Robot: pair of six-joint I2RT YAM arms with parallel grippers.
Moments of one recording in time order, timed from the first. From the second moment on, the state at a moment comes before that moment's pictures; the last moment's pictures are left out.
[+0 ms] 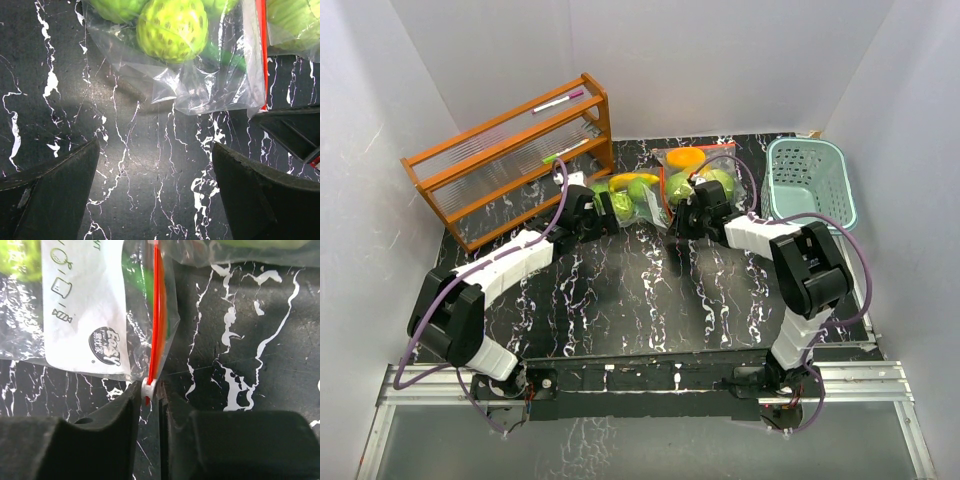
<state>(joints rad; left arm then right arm) -0.53 1.49 0.99 -0.22 -0.20 -0.64 0.38 1.78 1.02 0.03 -0.24 0.45</state>
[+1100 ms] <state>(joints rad) -0.76 1.28 0.96 0.15 -0.22 -0.07 0.55 1.35 1.13 -0.15 -0.08 0.44</state>
